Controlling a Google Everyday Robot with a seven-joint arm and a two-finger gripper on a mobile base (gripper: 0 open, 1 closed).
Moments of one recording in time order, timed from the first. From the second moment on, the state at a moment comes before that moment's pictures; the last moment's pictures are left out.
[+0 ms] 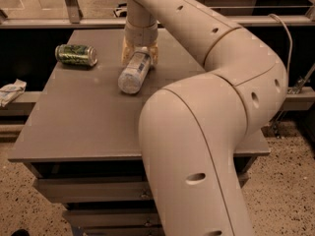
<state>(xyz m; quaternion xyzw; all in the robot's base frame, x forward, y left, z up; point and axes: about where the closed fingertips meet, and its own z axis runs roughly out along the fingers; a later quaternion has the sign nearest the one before) 0.738 0.031 0.845 -0.06 0.99 0.05 0.10</state>
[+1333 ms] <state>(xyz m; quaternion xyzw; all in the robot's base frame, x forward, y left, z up) 0.757 -0.030 0.961 -0.07 0.94 -0.10 0.31</state>
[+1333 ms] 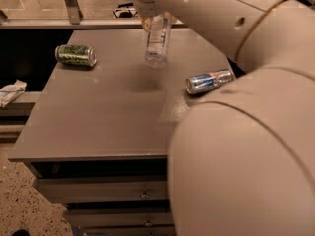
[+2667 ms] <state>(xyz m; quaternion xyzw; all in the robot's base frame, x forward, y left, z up) 0.695 -0.087 0.962 -0.07 0.86 0.00 0.50</state>
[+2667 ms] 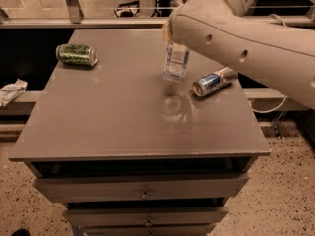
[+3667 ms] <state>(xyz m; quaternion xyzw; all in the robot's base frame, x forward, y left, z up) 0.661 -0.058 0.940 -0.13 0.84 0.09 0.51</state>
